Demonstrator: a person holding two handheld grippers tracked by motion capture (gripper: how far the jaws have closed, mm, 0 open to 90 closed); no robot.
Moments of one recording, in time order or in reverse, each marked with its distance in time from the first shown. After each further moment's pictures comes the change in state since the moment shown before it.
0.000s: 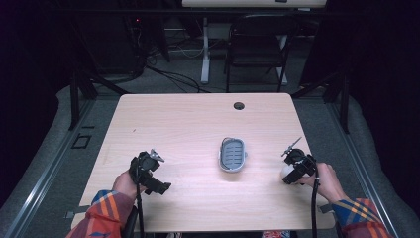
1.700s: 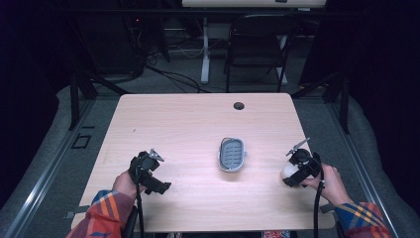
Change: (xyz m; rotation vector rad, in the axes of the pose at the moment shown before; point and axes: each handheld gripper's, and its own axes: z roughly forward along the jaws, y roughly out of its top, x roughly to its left) left arm 0.001 0.000 -0.001 -0.008 -0.005 -0.005; right arm -0.002 -0.011 -0.015 -0.074 0.002 0.001
